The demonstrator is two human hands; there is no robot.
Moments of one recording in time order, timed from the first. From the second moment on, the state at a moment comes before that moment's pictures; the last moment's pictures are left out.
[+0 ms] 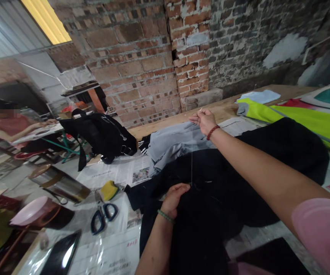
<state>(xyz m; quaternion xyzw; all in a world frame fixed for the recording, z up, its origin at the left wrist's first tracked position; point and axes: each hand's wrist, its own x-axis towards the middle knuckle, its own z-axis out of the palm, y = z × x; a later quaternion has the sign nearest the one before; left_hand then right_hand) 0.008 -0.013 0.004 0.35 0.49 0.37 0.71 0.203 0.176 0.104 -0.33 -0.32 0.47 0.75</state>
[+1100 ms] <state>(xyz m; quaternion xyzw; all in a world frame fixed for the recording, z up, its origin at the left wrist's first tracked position) 0.004 -0.018 0.015 0.44 0.54 0.41 0.59 0.172 -0.050 0.009 -0.49 -0.75 0.27 0.35</state>
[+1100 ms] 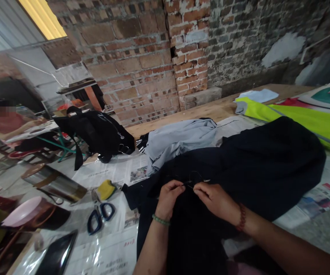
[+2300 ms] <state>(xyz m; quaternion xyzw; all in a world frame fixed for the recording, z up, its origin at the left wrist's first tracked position) 0.010 -0.022 0.015 0.70 0.48 0.42 0.31 0.178 -0.047 0.036 -0.56 -0.76 0.20 0.25</state>
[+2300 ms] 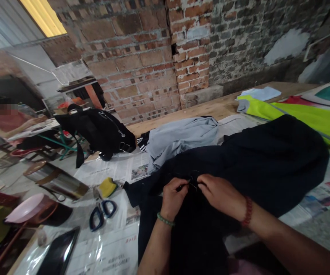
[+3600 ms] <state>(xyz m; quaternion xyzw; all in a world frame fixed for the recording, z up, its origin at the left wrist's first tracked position) 0.019 -0.025 0.007 0.65 0.53 0.43 0.35 0.165 -0.010 0.018 -0.49 -0.52 0.56 0.42</state>
